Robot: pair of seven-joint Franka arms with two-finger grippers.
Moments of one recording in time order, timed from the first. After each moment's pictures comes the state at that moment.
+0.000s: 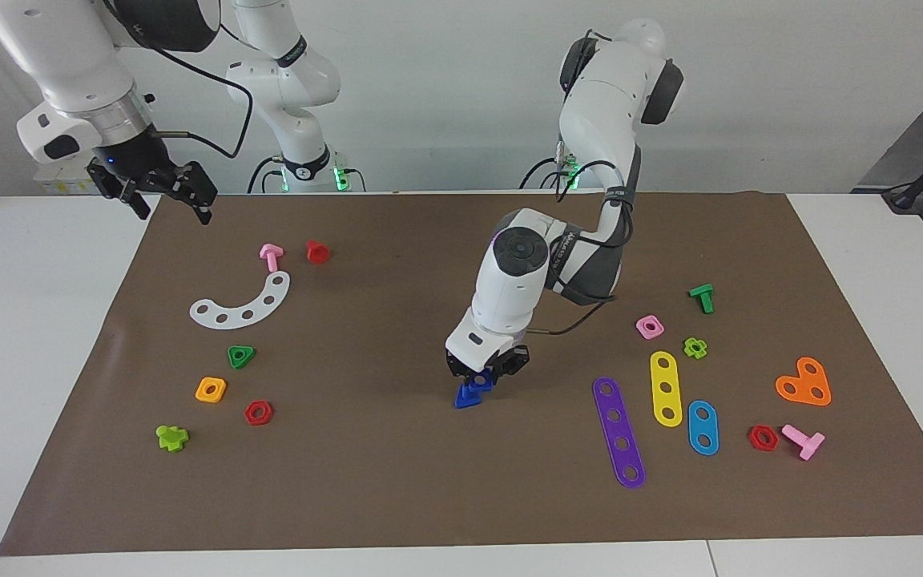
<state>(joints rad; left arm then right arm) -0.52 0.78 -0.10 -1.11 0.00 2.00 -0.56 0.06 -0.03 -0.12 -1.60 -0.02 1.56 0.07</state>
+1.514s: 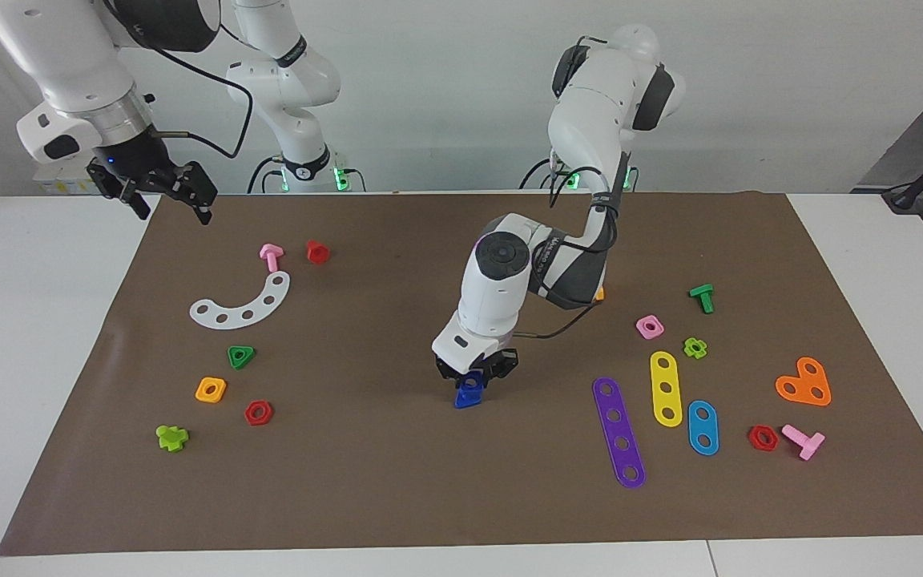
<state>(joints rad) -0.56 0.82 -0.07 -1.07 0.00 2.00 -0.56 0.06 -0.03 -0.12 -1.60 -0.02 1.56 0.07</state>
